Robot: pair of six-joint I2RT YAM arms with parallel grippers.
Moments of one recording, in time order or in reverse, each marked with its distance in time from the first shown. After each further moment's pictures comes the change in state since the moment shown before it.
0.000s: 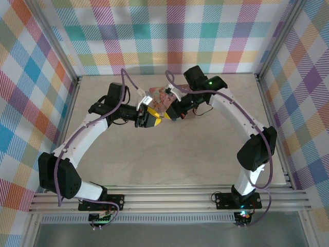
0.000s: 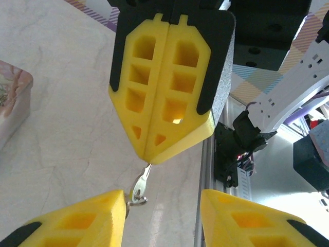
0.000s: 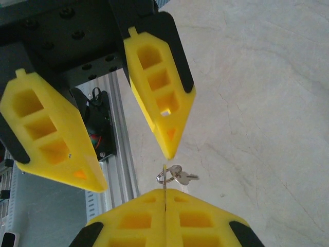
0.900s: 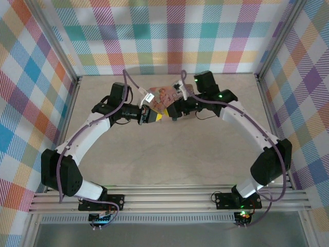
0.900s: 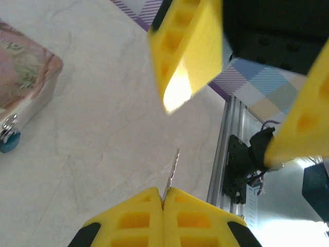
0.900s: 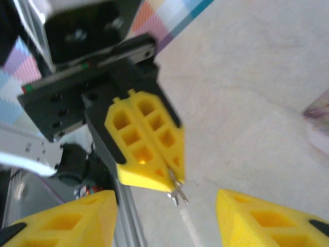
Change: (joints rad) left arm -0.011 0.006 -0.045 0.128 -0.121 -0.222; right arm -0.052 -0.241 -0.364 0.527 0.035 0.453
